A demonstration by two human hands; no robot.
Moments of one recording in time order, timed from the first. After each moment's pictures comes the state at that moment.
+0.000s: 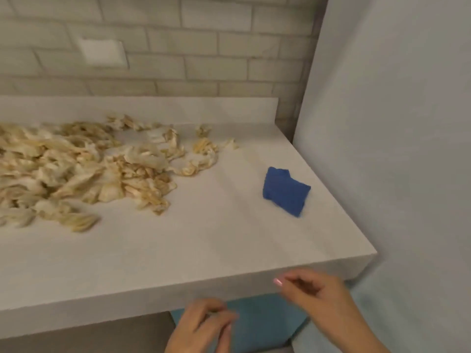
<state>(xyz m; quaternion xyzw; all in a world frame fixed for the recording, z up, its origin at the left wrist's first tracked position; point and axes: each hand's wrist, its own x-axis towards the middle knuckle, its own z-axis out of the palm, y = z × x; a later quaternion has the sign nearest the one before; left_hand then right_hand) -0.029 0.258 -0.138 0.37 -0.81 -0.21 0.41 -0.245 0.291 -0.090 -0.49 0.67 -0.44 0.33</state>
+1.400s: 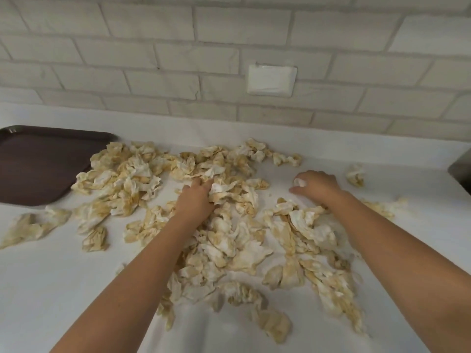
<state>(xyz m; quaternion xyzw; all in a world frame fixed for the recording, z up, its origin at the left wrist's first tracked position) 0.260 -0.199 -0.040 0.68 -0.73 -0.10 0.06 -0.049 -0.237 -0.029 -0.69 0.71 0.04 0.09</state>
